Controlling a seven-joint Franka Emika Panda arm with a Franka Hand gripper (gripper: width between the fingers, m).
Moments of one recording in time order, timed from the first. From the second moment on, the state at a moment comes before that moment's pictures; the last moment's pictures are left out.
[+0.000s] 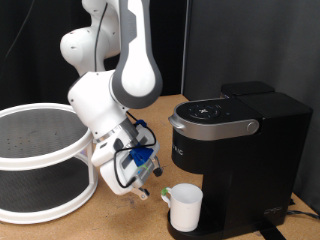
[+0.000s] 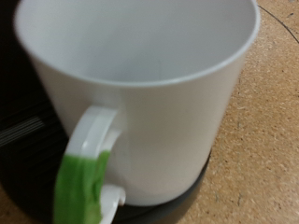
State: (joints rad) arm 0.63 0.18 -0.63 -2.56 1.71 2.55 -1.63
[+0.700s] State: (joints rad) arm 0.57 -0.08 -0.70 -2.69 1.35 2.58 -1.43
